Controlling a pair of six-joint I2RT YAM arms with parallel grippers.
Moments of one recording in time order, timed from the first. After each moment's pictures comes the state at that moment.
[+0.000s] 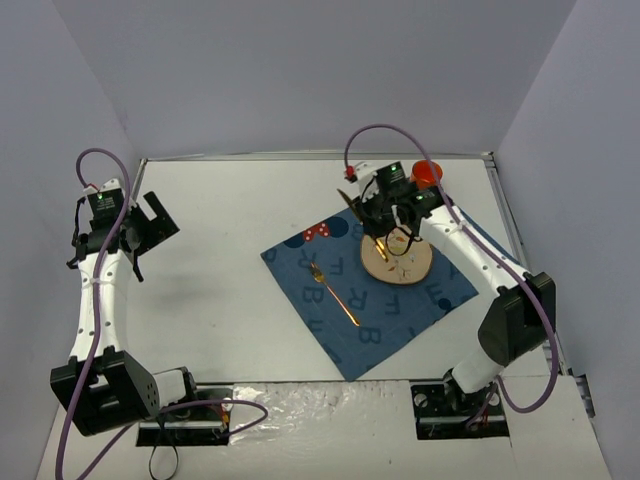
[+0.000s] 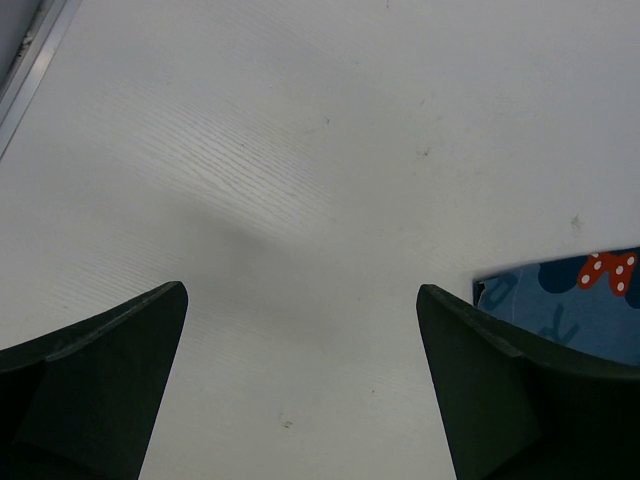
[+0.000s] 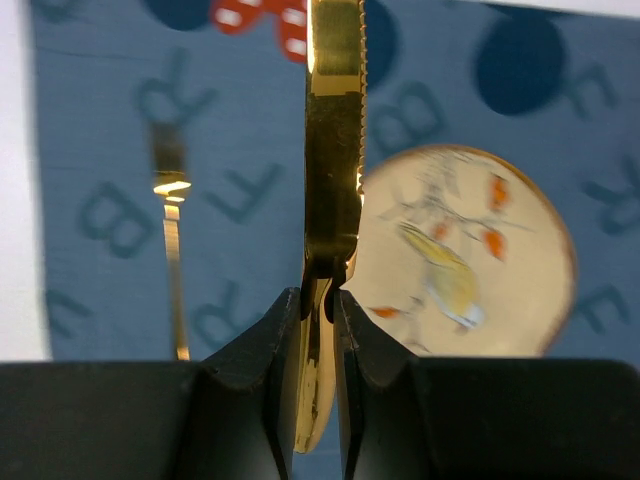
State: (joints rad) left arm 0.27 1.22 1.15 -0.70 0.06 -0.35; right arm 0.52 1.60 1.42 -0.71 -0.09 -0.13
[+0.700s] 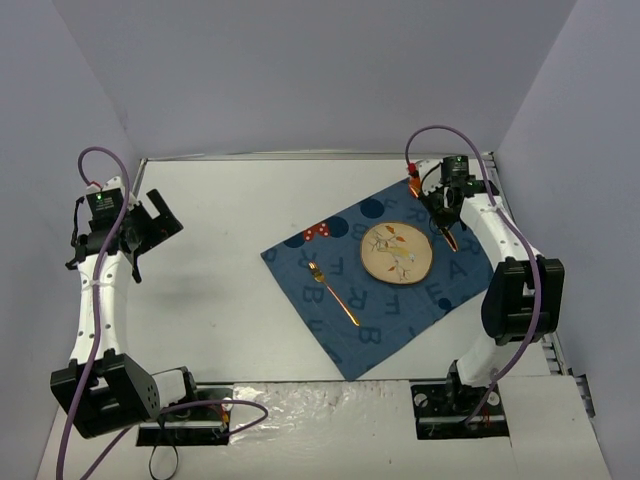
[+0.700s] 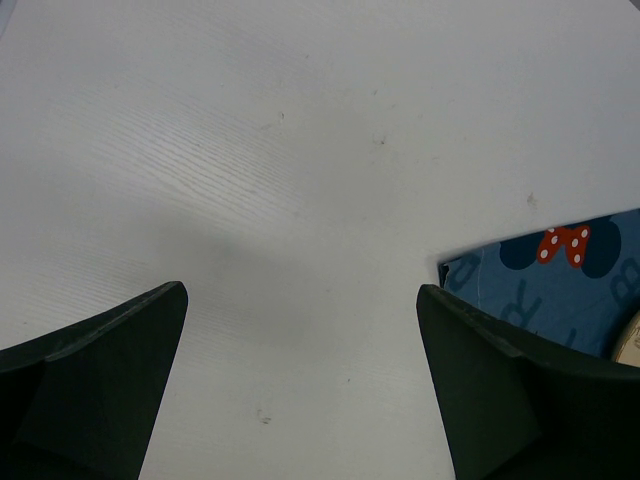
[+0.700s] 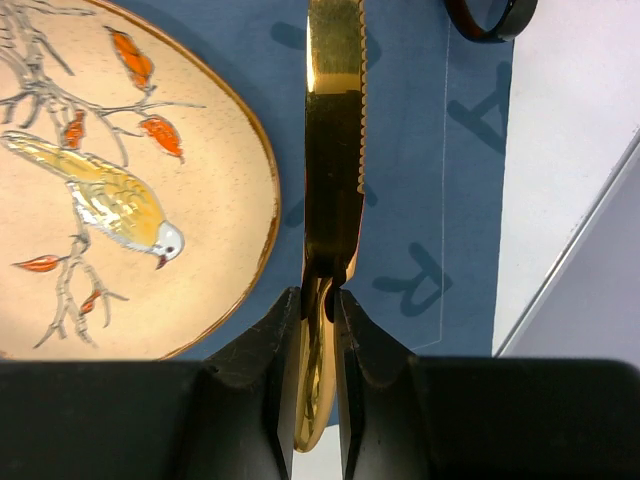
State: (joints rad) left arm 0.27 1.21 1.15 -0.69 0.16 -0.35; right arm 0.06 1.68 1.36 -0.67 -0.01 -0.49
